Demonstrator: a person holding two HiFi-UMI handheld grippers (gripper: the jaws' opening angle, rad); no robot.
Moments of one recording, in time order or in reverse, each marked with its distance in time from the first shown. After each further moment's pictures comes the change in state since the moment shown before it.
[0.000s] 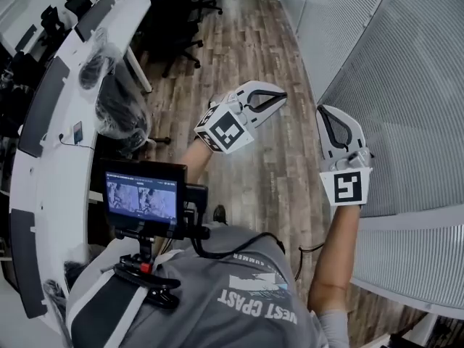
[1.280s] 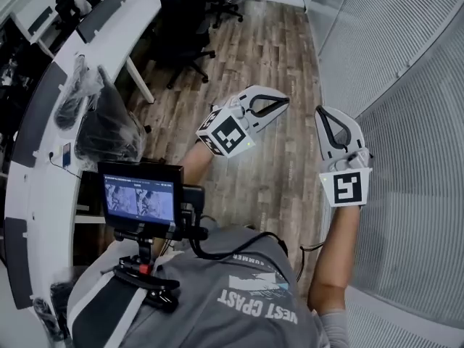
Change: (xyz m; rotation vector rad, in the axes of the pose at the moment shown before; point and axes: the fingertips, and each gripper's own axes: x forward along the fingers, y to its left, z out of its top) left arm 0.165 0.230 -0.205 -0.024 0.087 0.096; right arm 0.291 -0.132 -0.170 0.027 -0.120 0.114
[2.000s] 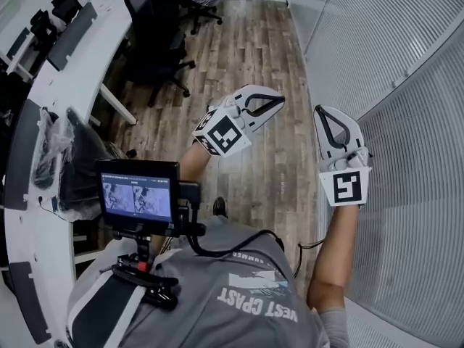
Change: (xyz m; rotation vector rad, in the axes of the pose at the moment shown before) left arm 0.131 0.102 -0.093 -0.014 -0.042 -0.068; right arm 0.103 -0.094 -0.125 0.009 0.081 -0.049
